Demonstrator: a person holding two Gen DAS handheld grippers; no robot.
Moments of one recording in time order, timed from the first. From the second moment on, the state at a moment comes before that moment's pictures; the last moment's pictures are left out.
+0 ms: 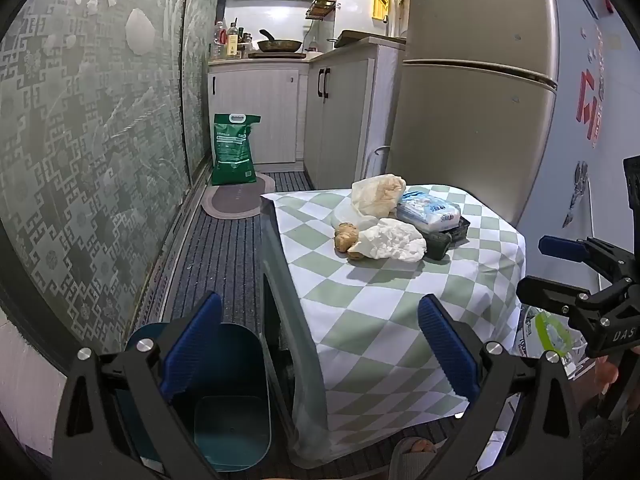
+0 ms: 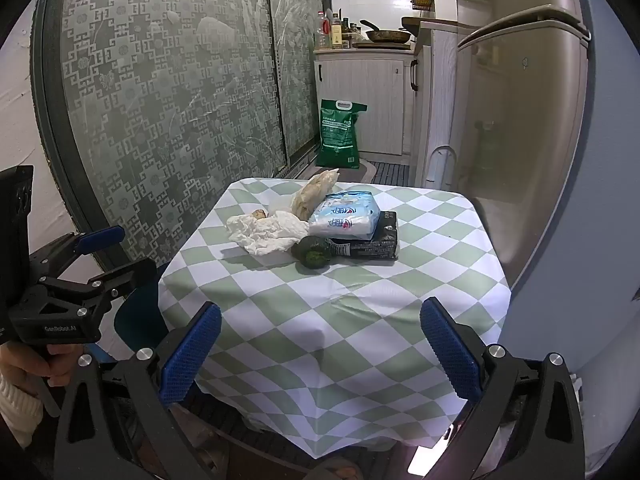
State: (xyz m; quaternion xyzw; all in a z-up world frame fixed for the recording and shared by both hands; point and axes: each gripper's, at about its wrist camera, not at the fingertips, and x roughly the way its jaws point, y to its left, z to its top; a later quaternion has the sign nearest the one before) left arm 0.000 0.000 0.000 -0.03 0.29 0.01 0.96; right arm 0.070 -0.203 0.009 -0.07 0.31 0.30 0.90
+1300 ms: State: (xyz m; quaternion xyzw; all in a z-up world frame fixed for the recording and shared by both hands) left arm -0.003 0.005 0.005 -0.03 0.28 0.01 0.96; right arm 0.069 -0.205 0.010 -0.06 0.31 0.31 0.90
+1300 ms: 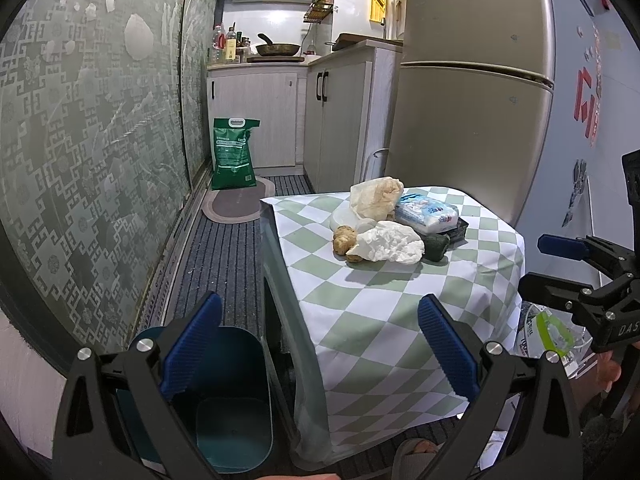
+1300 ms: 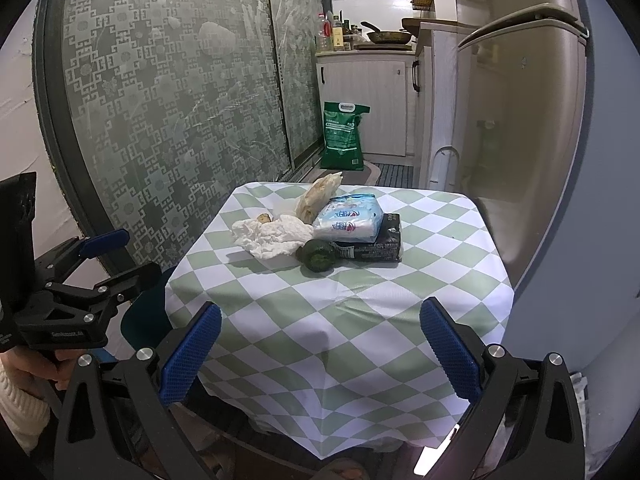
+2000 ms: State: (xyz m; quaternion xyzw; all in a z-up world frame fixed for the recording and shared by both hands) left arm -0.001 0.000 0.000 -0.04 0.28 -0.01 0.96; right arm 0.068 -0.206 0.011 -0.06 0.31 0.31 0.90
